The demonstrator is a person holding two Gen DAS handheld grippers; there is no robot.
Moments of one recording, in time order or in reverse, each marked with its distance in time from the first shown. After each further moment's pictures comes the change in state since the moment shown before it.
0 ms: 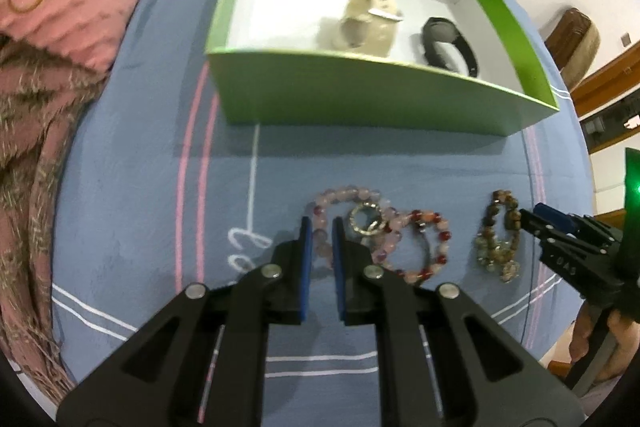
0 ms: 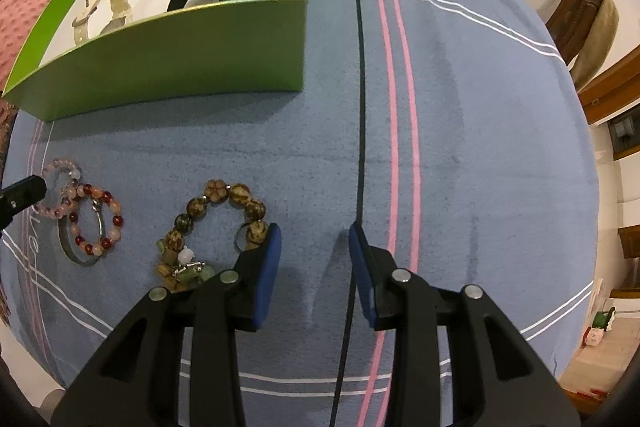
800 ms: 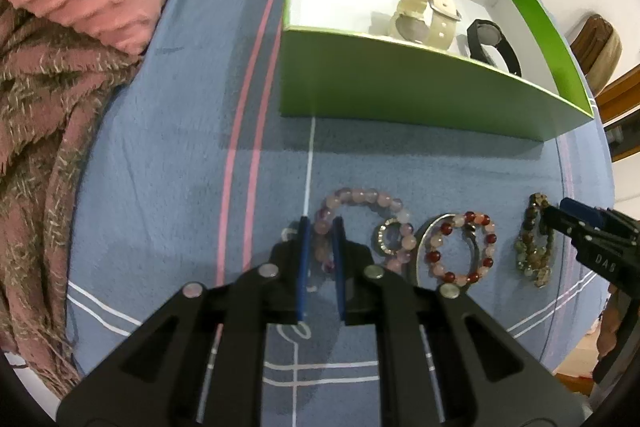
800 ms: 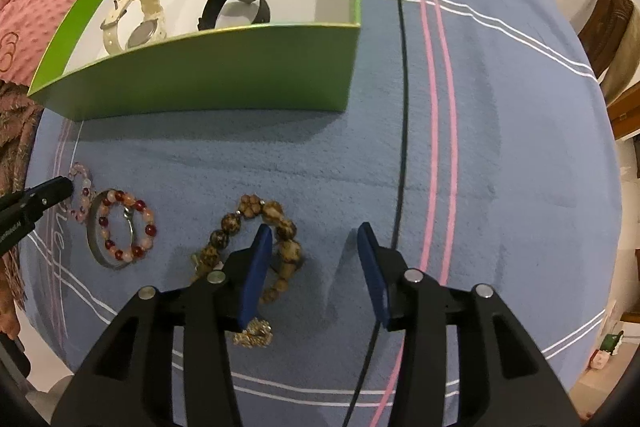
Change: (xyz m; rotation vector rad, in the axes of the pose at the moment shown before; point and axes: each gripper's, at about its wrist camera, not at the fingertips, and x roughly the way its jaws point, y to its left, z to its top) left arm 0.010 0.012 -0.002 -0.026 -0.003 0.084; right arm -0.004 0.006 0.021 -0.058 0.013 0.101
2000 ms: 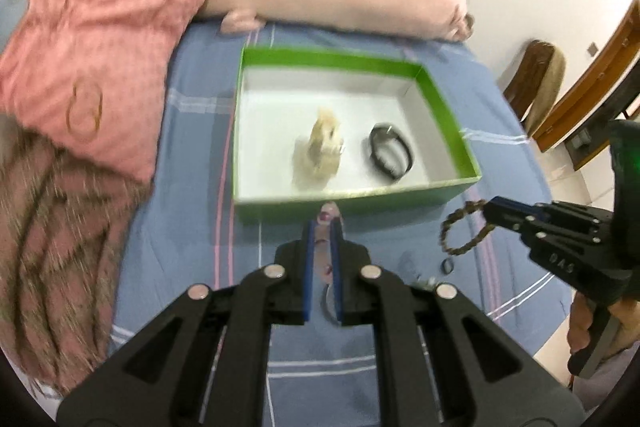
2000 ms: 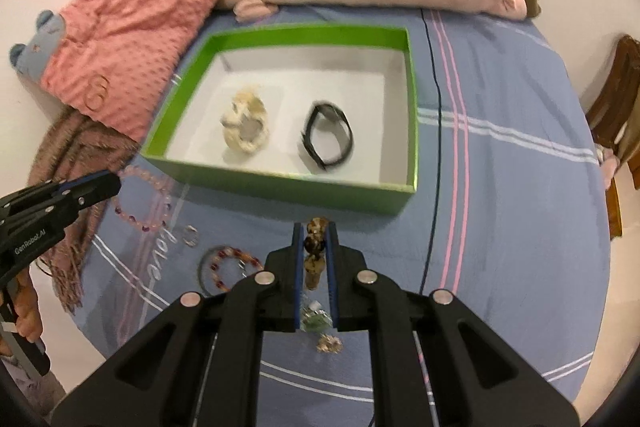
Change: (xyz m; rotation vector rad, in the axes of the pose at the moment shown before) left arm -0.124 -0.036 0.028 0.112 -0.268 -0.119; right arm -0.114 0.045 0.019 -0.096 -0.257 0.155
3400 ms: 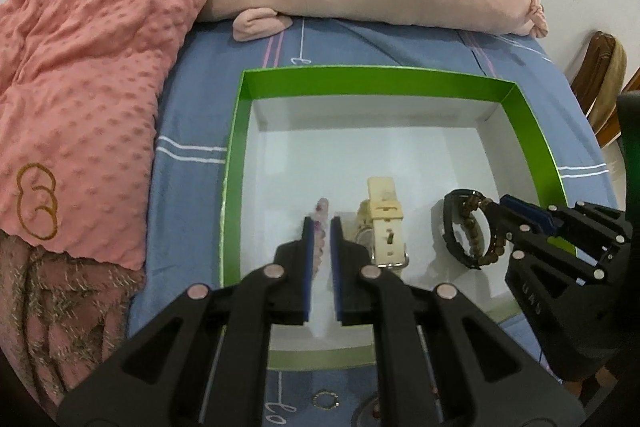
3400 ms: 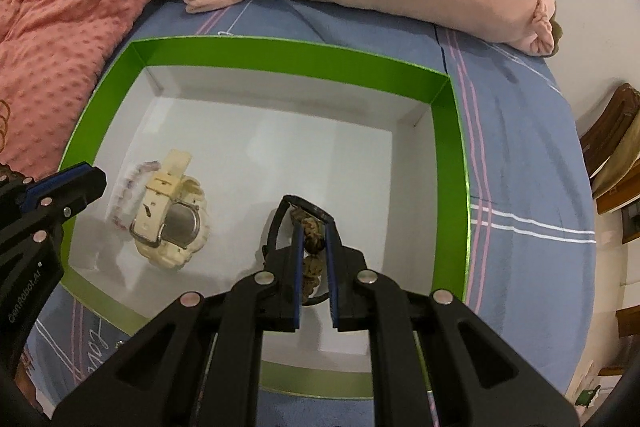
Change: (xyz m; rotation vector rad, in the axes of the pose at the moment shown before) left arm 0.119 0.000 0.070 -0.006 0.071 0.214; right arm 0.128 0.006 0.088 -0.043 0.080 -0.212
